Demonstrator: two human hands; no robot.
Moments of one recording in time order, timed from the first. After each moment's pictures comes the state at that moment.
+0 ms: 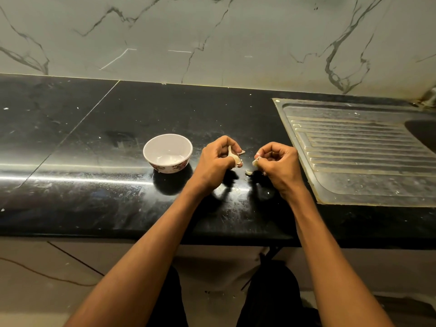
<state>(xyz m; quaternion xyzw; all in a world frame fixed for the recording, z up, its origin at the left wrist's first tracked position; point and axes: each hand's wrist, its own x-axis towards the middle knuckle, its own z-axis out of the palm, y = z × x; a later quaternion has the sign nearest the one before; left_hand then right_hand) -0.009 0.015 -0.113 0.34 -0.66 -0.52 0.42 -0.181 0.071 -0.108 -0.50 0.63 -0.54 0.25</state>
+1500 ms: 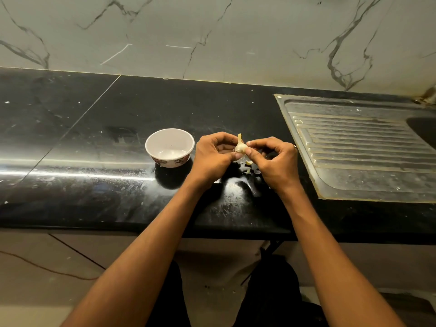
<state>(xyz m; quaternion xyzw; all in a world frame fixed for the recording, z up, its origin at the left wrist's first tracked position) -0.007 0.018 -0.111 0.34 -0.61 -0.54 0.48 -0.166 0.072 -0.111 -0.57 0.58 -0.56 0.13</state>
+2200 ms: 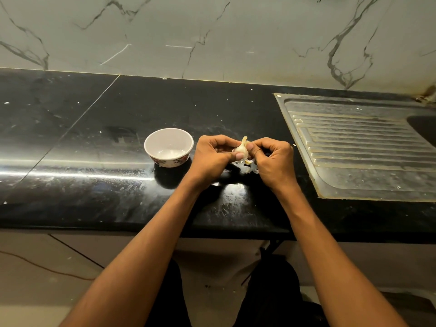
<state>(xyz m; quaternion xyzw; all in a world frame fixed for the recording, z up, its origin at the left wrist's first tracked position) -0.004 0.020 -0.108 0.33 -0.60 -0.56 0.46 -0.161 0.068 -0.111 -0.57 0.59 -0.55 0.14</state>
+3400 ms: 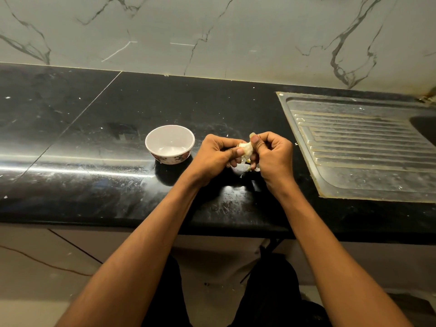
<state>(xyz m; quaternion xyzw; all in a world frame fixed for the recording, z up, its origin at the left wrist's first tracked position) 0.000 0.018 -0.108 0.31 -0.65 -0.56 0.40 -0.144 0.066 -0.102 -0.44 0.58 -0.63 0.27</state>
